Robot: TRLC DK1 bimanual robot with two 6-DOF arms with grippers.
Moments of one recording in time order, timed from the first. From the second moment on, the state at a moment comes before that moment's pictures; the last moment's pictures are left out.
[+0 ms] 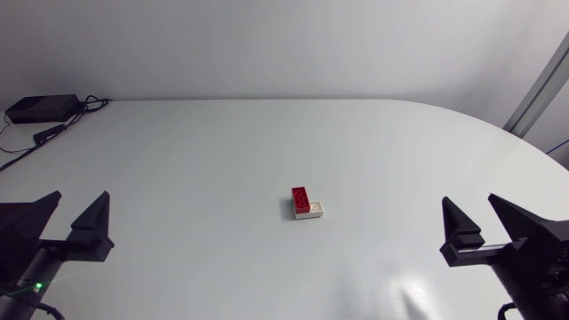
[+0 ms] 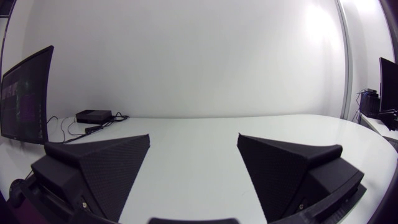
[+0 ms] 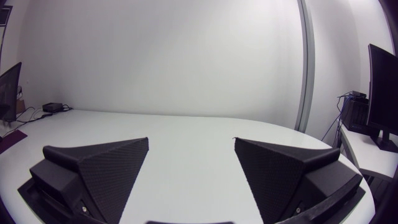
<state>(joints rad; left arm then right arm) 0.00 0.01 0.07 -0.08 -0.03 0.03 0.04 0.00 0.06 -0.03 0.00 -0.02</state>
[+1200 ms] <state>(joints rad) -0.16 1.35 1.08 -0.63 0.03 0.16 0.17 0.86 0.60 -0.12 0.00 0.13</state>
